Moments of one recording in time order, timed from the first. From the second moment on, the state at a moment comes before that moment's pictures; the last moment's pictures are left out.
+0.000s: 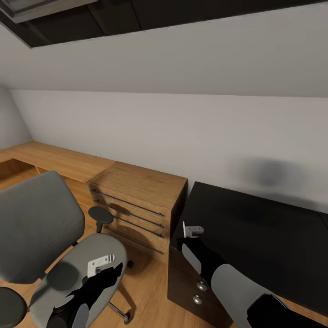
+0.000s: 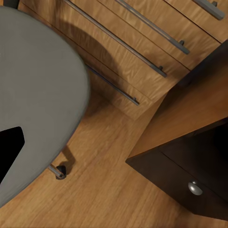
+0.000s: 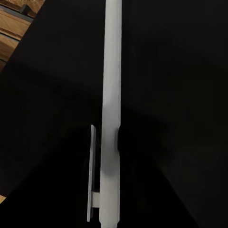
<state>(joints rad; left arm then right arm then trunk) -0.01 -0.11 0.04 -1.62 0.25 0.61 0.12 -0.81 0.17 0.46 -0.42 -0.47 0.37 -0.39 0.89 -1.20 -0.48</state>
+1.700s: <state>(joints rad) -0.01 -0.11 -0.07 -1.56 0.24 0.61 0.13 -0.77 0.02 0.15 -0.92 -0.47 0.54 -0.40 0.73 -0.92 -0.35</state>
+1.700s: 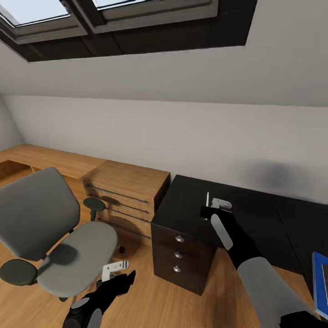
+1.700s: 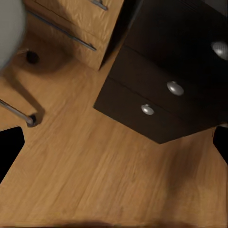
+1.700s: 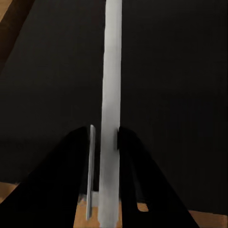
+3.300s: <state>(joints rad) -0.01 -0.06 -0.07 -0.91 0.20 0.13 0.16 -0.77 -0.10 -0.18 -1.00 -0.43 0.89 -0.39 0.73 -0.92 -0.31</state>
